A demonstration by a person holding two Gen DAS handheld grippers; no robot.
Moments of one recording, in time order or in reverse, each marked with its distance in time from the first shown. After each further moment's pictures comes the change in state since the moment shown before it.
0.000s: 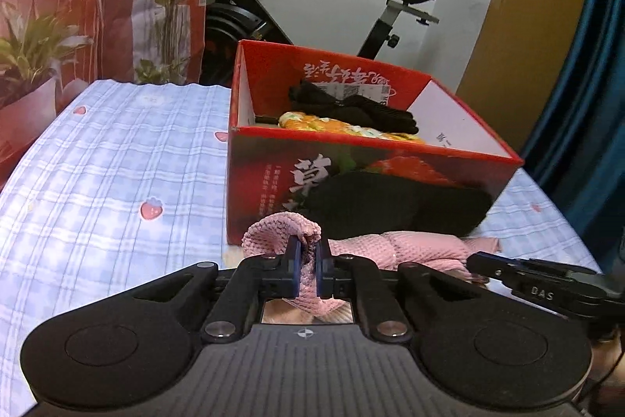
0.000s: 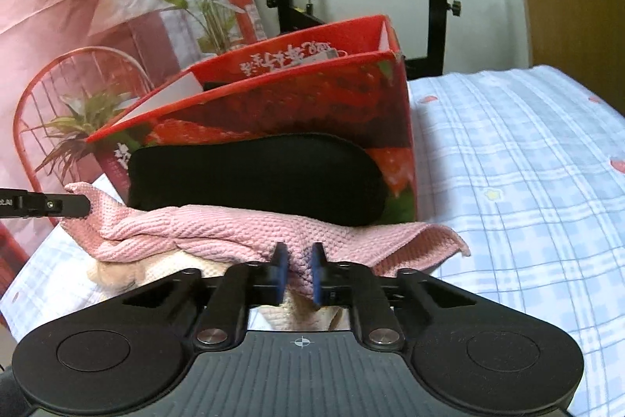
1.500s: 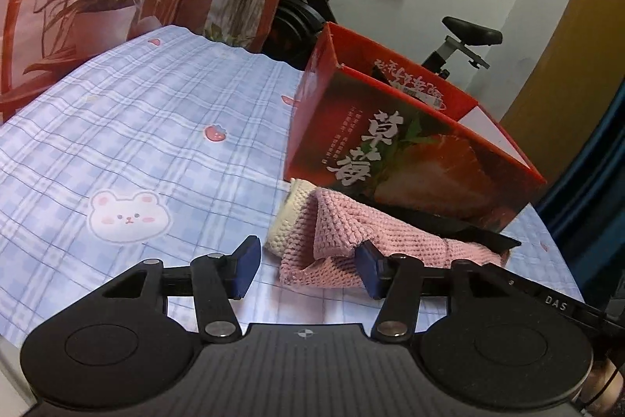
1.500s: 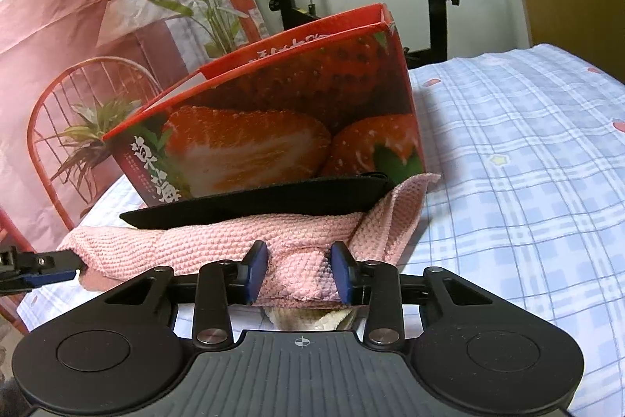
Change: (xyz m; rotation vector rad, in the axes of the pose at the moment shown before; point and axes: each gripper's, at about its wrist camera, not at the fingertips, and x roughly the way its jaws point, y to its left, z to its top) left arm -0.023 0.036 -0.063 -0.263 -0.068 0.045; right arm -0.007 0.000 -0.022 0.053 -0.013 0.048
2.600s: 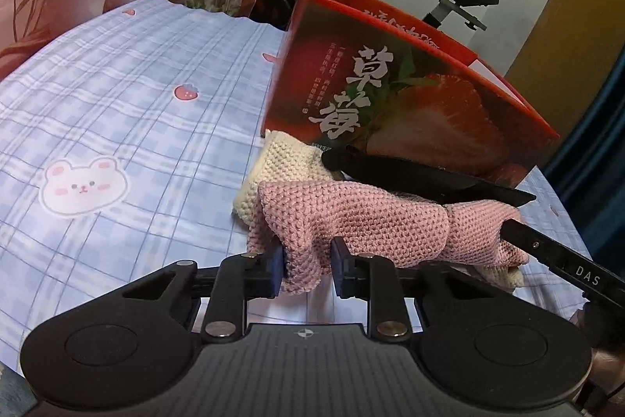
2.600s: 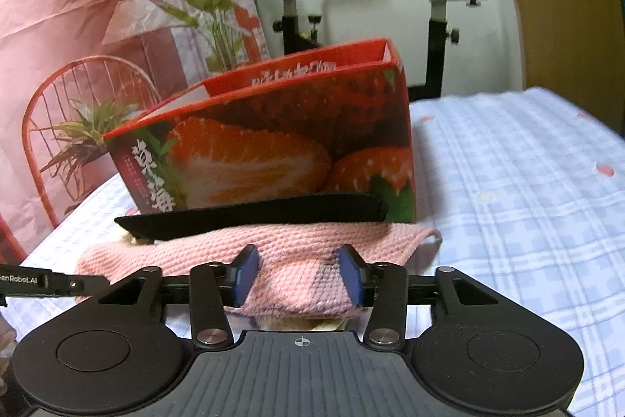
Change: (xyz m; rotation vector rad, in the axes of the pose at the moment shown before) left arm 0.037 -0.016 -0.019 0.046 0.089 -0.017; right arm -0.009 0.010 -0.002 -0.097 -0.085 -0.060
